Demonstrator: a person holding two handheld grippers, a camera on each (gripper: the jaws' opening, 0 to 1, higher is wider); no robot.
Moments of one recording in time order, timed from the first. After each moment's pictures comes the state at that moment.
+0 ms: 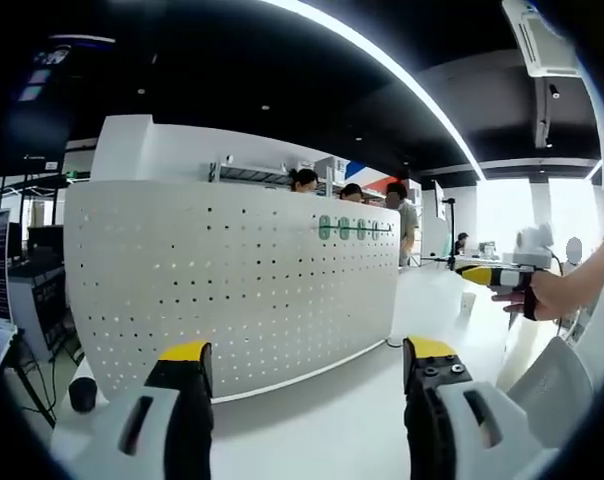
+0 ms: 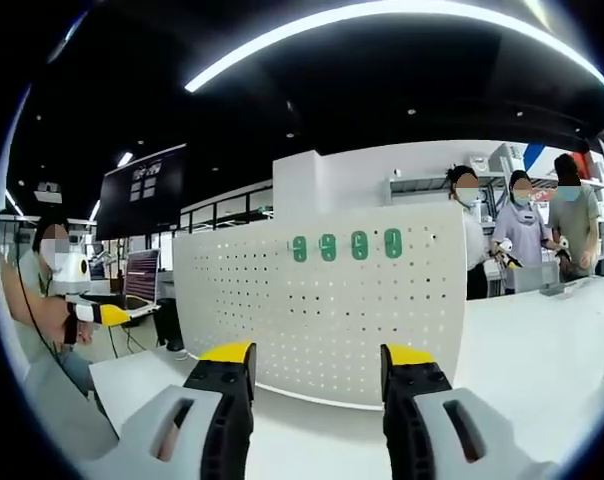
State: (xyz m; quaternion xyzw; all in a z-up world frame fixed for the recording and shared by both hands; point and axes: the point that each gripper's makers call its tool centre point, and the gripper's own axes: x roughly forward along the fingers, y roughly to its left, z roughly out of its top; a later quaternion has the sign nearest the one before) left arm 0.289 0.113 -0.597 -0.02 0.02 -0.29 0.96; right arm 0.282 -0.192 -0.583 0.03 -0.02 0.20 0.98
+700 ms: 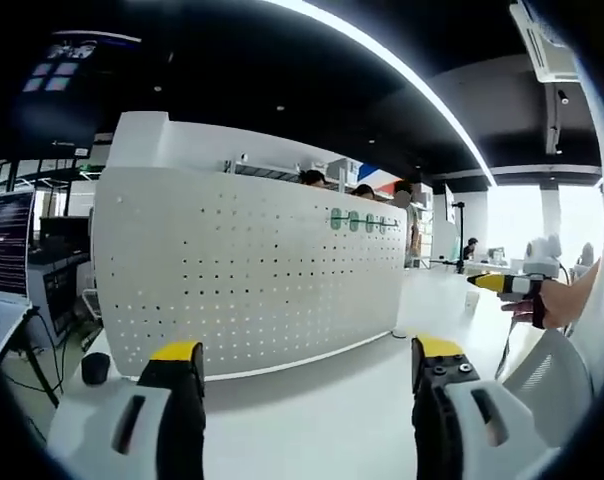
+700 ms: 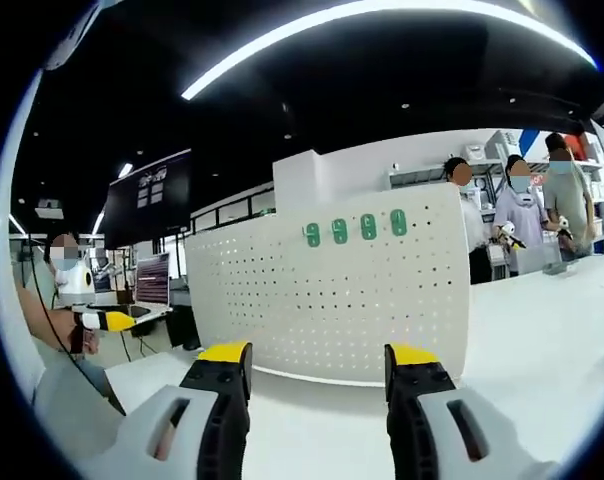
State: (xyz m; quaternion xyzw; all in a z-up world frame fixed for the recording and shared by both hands) left arm 0.260 0.140 -0.619 -0.03 0.03 -0.26 0.97; right arm 0.252 -0.181 -0.609 0.06 -0.01 0.21 0.98
